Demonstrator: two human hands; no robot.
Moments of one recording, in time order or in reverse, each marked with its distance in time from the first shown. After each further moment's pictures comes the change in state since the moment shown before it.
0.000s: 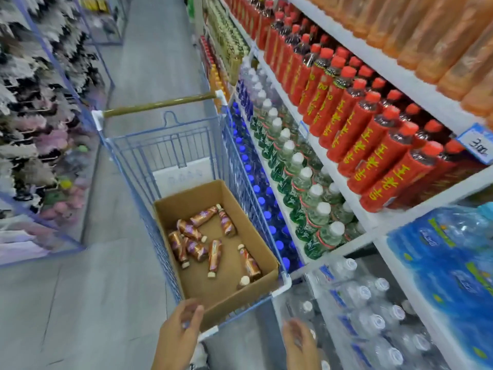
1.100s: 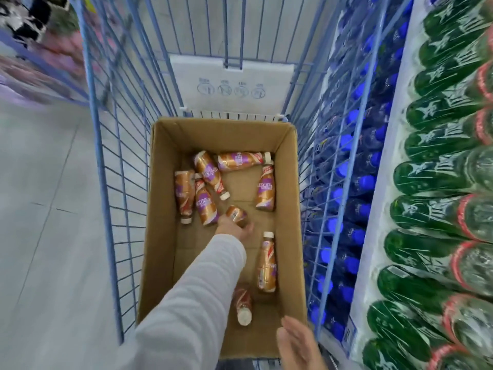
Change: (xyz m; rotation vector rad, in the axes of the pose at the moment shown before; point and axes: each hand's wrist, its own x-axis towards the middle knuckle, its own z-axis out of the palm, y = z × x) left_hand 0.429 -0.066 0.193 -0.763 0.326 -1.005; right_hand 0.225 -0.071 0.133 -0.449 -0.464 0.251
